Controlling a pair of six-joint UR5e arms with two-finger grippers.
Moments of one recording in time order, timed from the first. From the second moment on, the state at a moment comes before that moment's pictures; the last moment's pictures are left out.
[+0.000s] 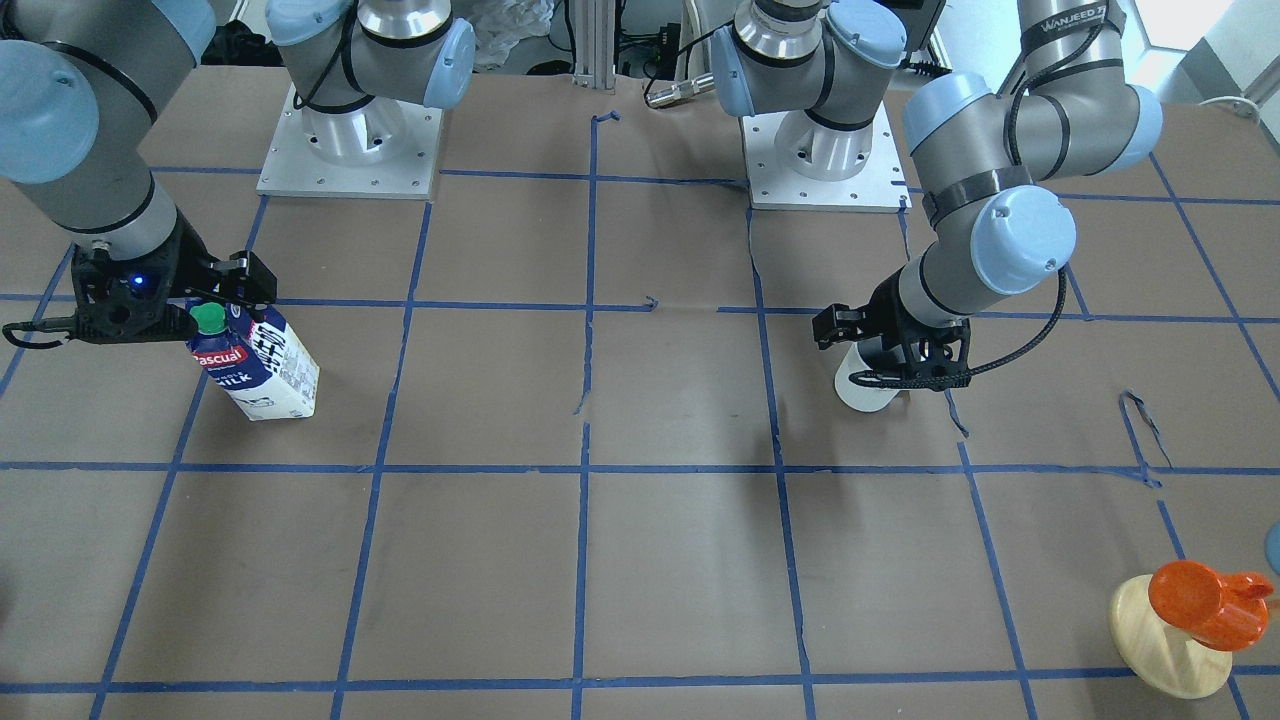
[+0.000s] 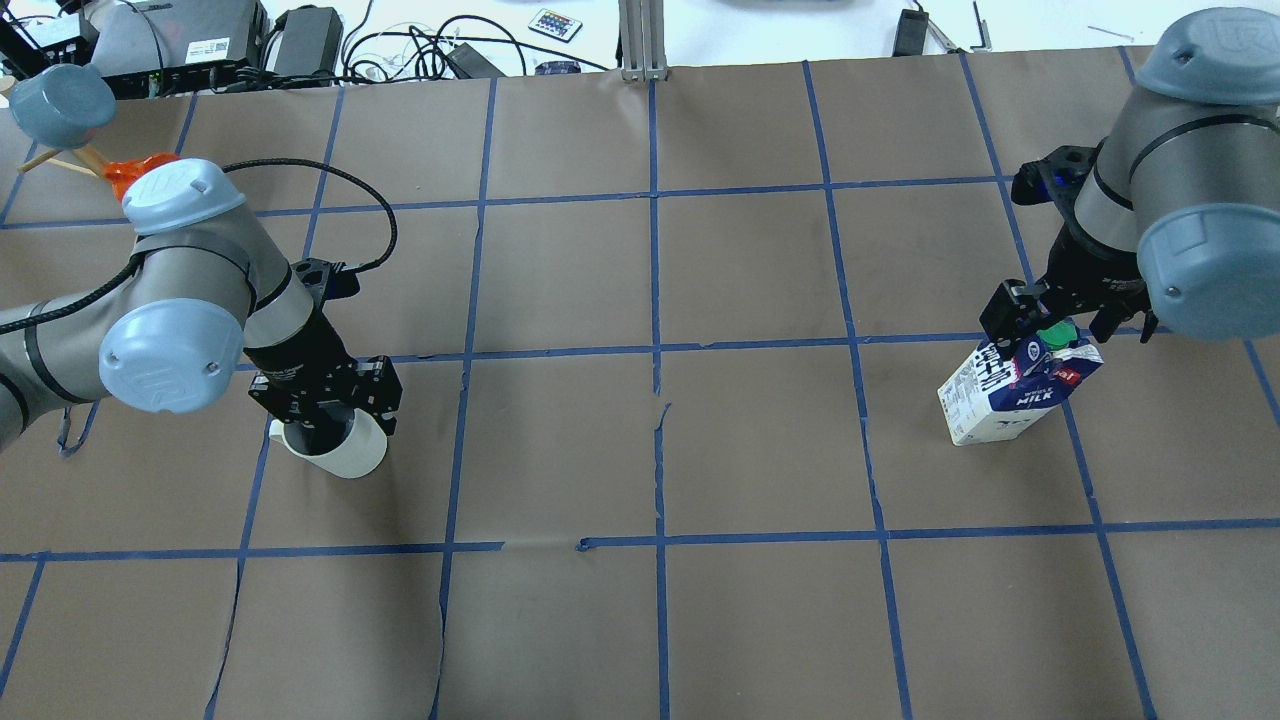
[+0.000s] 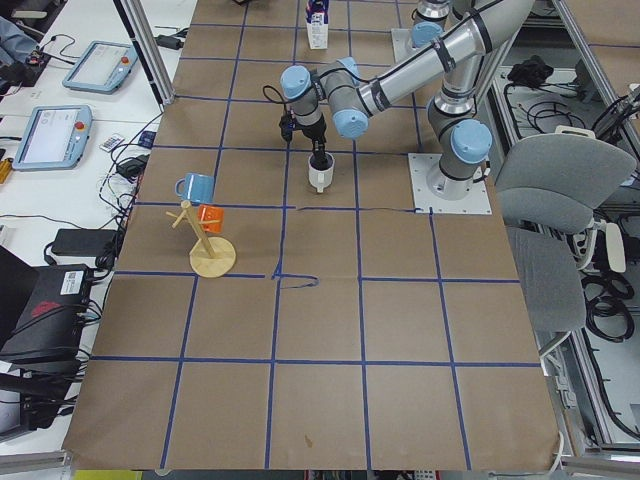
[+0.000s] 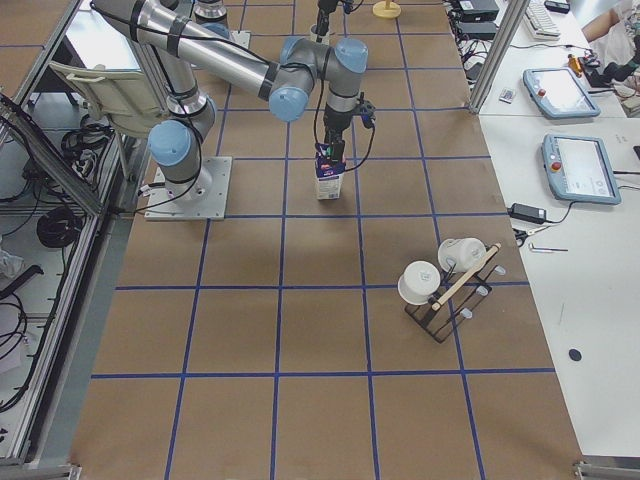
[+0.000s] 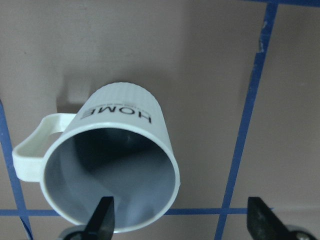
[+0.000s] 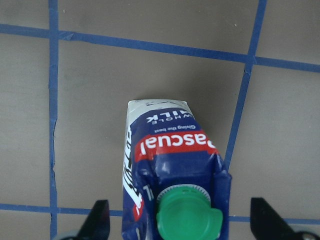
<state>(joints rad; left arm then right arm) -1.36 -1.72 -2.02 -1.26 1.55 0.16 1.33 -1.55 1.93 -1.85 -1.69 -0.36</state>
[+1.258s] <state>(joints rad) -1.46 -1.75 -1.90 -1.25 1.60 -0.04 1.33 -1.55 1.92 -1.85 -1.68 -0.35</state>
